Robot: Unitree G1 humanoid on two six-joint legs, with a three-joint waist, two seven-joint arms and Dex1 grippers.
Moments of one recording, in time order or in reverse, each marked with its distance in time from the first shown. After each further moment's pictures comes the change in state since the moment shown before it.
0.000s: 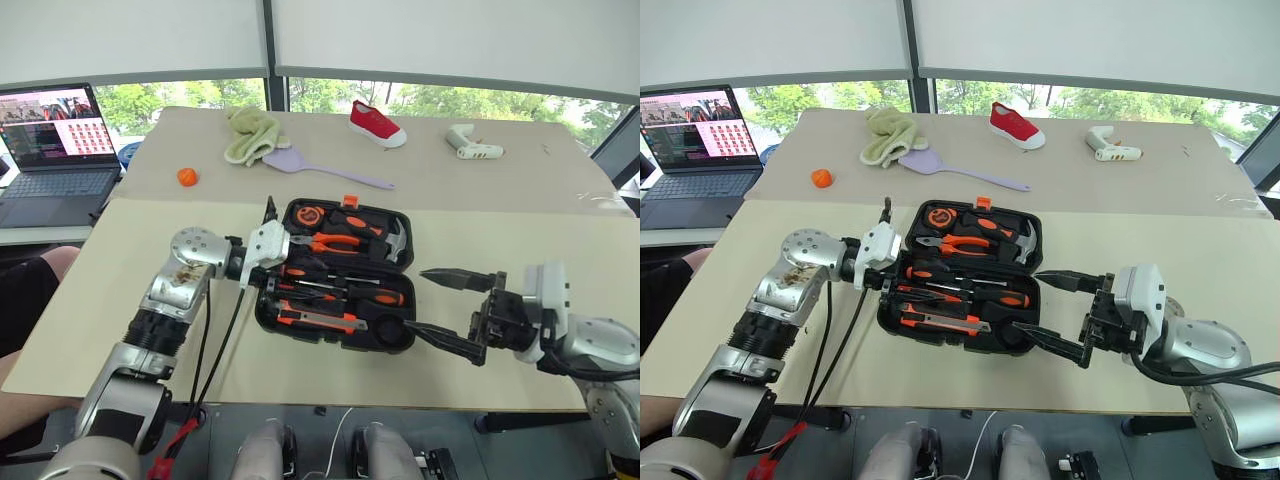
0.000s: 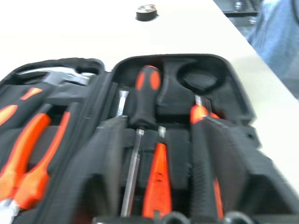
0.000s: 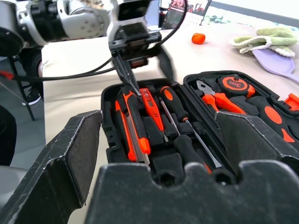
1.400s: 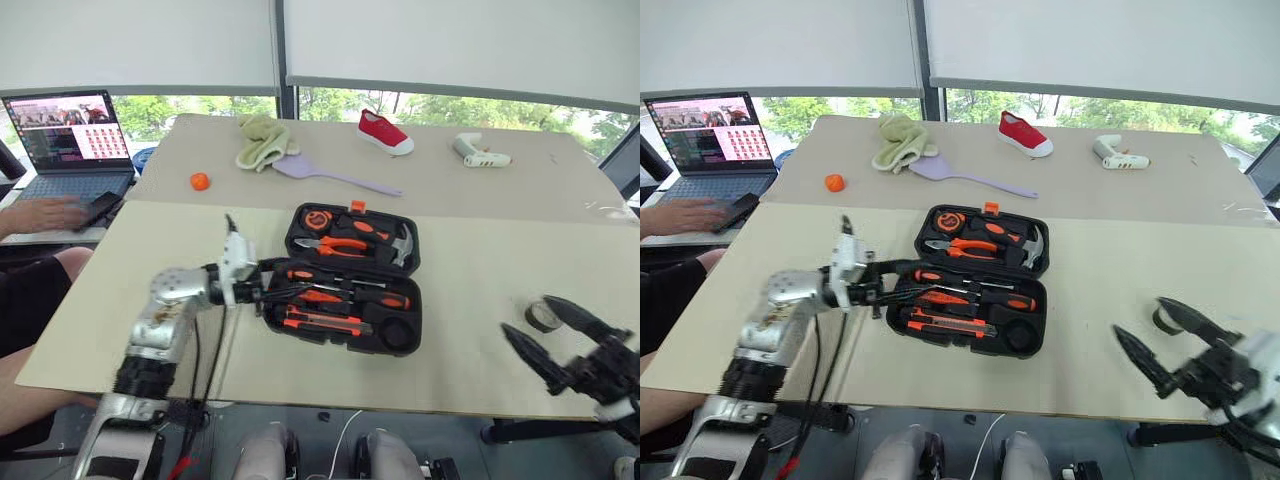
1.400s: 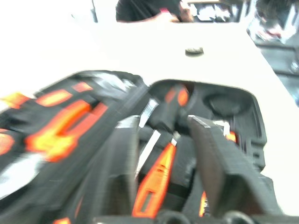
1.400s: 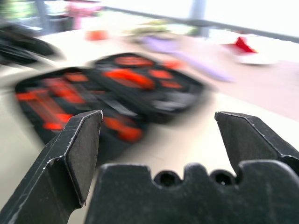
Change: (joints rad) left arm 0.277 0.013 0.217 -0.209 -0.201 0.062 0.190; right arm 0.417 0.258 -0.468 0.134 -0.037 -0.277 -0.067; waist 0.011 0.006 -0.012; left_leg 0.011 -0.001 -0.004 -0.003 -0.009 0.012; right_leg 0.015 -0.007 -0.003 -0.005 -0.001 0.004
